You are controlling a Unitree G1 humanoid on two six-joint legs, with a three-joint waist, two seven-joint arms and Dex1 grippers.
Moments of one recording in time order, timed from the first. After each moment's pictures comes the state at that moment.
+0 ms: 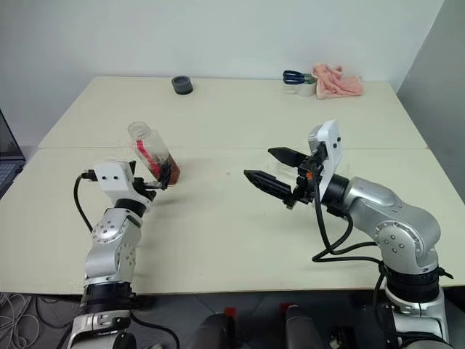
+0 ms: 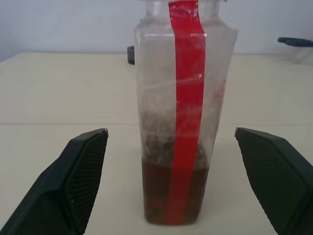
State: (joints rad) left arm -0.29 0.29 0.26 0.08 -0.24 0.15 -0.18; right arm -0.50 -0.48 -0.08 -0.51 0.92 0.91 0.45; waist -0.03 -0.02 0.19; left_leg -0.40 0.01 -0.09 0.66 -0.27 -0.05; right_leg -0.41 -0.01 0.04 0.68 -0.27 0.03
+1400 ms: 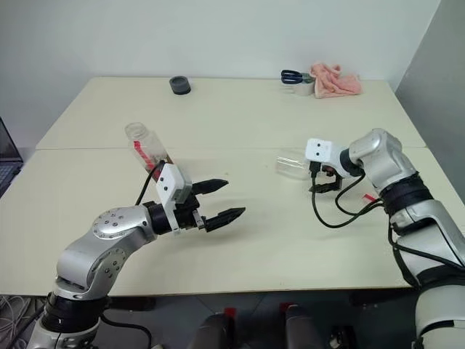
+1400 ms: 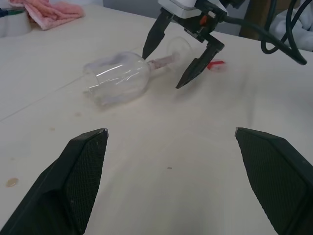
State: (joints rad) left arm -0.29 0.55 -0.04 -0.43 -0.50 0.63 -0.70; right arm -1.12 -0.66 0.52 0.79 -0.20 0.09 1.17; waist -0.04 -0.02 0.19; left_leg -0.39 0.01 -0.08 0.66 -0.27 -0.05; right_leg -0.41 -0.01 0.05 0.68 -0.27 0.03
